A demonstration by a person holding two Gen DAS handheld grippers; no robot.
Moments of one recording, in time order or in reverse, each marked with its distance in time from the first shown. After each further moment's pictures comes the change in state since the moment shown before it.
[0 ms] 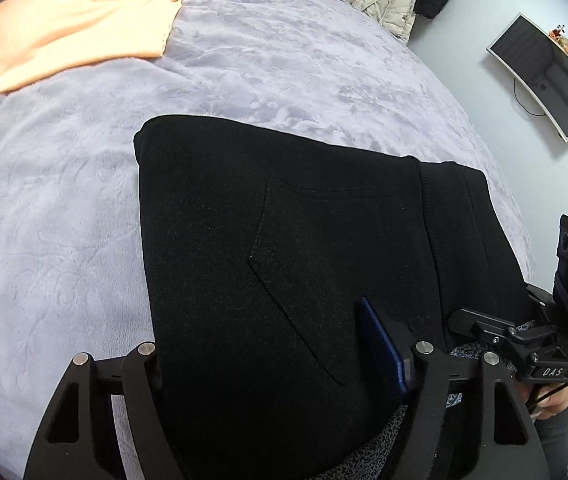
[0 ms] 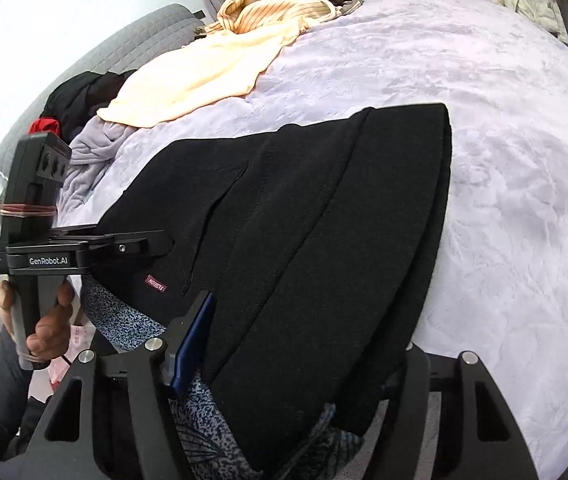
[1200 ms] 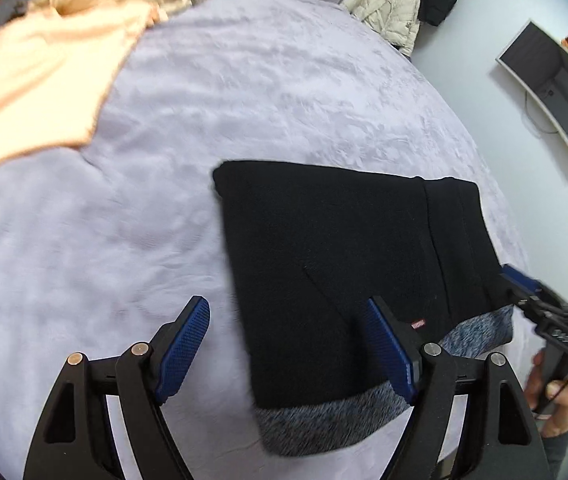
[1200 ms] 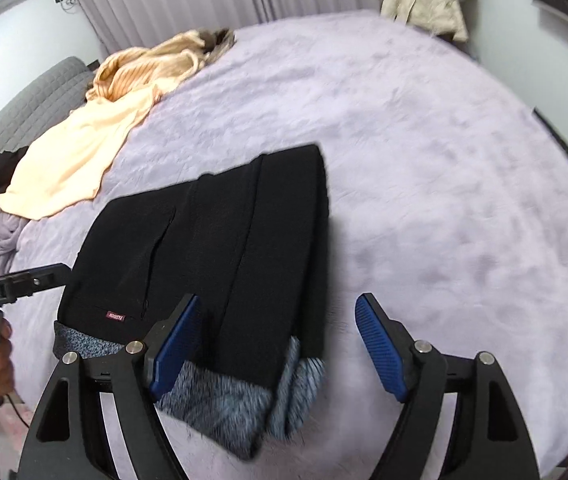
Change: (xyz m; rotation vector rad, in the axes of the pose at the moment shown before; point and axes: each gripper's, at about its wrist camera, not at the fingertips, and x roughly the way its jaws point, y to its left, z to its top) left arm 0.023 -0.074 0.094 0.022 -0.033 0.058; right arm -0.079 -0.135 0.072 0.172 -0.132 -0.346
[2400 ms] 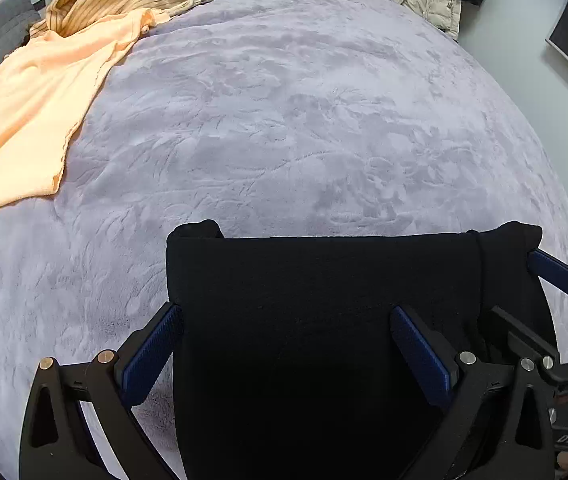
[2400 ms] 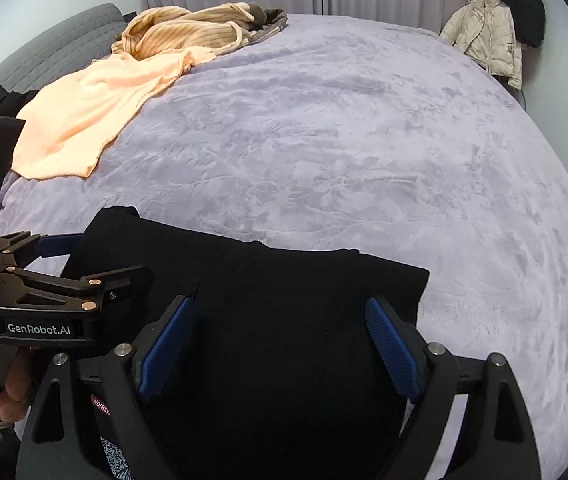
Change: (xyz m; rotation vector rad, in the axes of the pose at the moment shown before) left arm 0.109 -0.019 0.091 0.000 0.051 0.206; right arm 0.084 0.053 0.066 -0.224 0.089 0.009
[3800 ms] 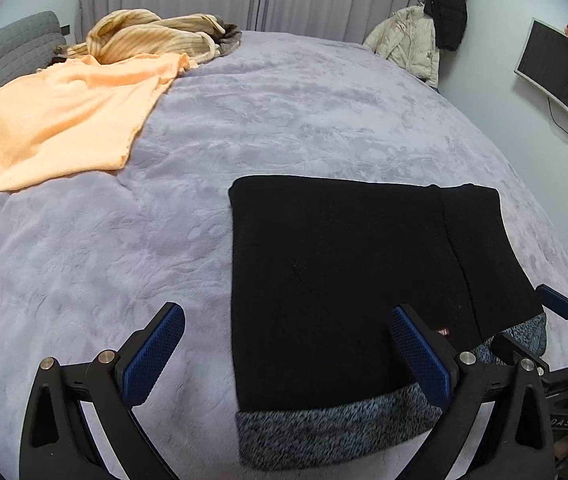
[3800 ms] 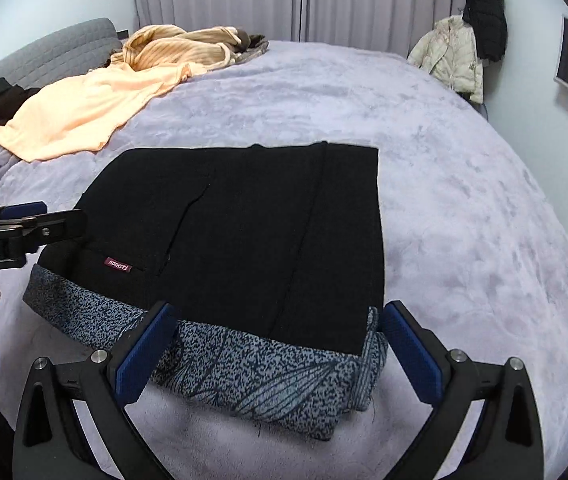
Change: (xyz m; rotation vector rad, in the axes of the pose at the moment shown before) left arm -0.073 0.028 -0.105 -0.028 -0.251 -0.022; right arm -0.058 0.028 -0.109 0.006 -0.146 -0.145
